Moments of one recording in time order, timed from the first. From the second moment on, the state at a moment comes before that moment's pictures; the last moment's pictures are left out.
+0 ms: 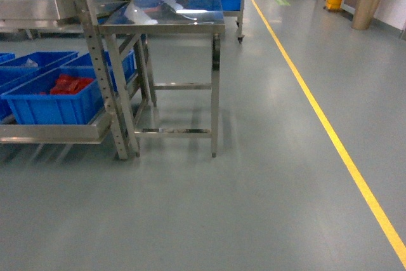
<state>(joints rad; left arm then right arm) -0.01 0.24 0.22 0.06 -0.14 0.00 0.00 0.01 0.01 0.00 0.00 0.00</state>
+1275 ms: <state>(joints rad) -0.01 0.24 0.22 0.05 -0.14 0.00 0.00 0.01 0.01 0.00 0.00 0.00</state>
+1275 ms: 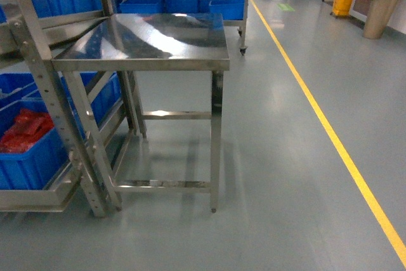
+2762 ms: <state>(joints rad) -0.01 0.24 0.22 0.05 -0.14 0.00 0.00 0.01 0.01 0.00 0.00 0.00</state>
